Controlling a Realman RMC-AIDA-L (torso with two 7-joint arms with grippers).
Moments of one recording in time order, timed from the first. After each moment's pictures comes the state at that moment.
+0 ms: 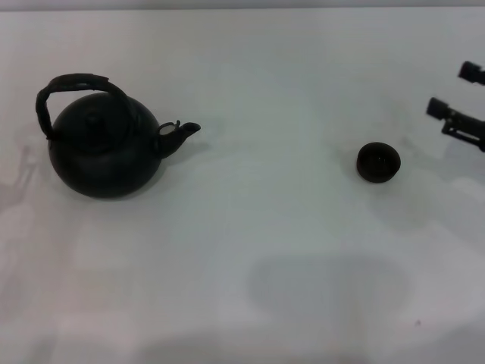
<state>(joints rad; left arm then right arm) -0.21 -2.08 0.98 -0.11 0.48 1.62 -0.20 0.23 1.89 -1.21 -0.50 2.00 1.38 -2.22</state>
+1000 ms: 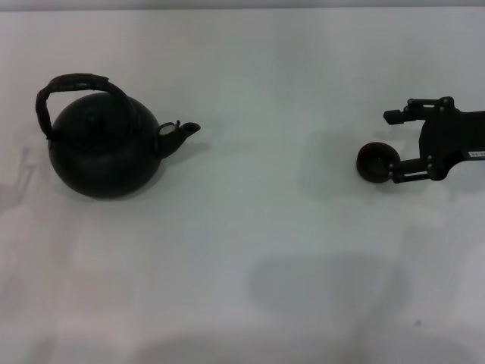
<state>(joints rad) -0.21 -2.08 0.98 -0.11 0.48 1.62 -0.20 0.35 2.00 -1.11 -0.95 1.15 1.34 -1.80</state>
